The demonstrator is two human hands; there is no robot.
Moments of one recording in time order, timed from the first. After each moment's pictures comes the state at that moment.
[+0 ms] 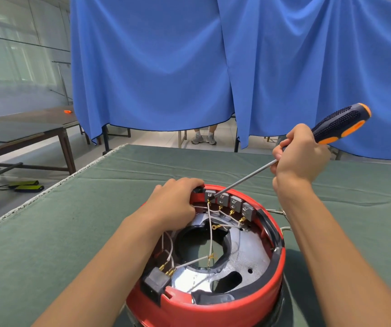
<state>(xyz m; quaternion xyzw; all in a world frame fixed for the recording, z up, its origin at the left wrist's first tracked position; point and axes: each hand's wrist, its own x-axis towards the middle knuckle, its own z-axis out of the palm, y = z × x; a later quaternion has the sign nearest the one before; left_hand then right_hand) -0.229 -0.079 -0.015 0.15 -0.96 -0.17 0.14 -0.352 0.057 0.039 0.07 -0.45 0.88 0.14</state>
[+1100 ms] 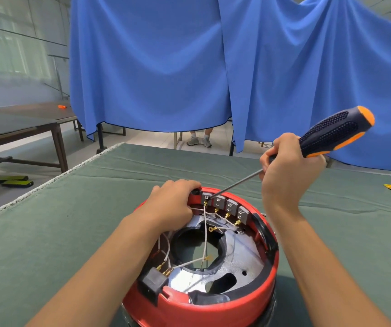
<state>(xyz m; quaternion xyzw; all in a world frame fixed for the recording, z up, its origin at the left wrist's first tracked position) -0.227 -0.076 -0.013 0.16 -0.96 -0.18 0.13 -0.311 0.057 0.036 0.21 -0.44 0.85 0.19</state>
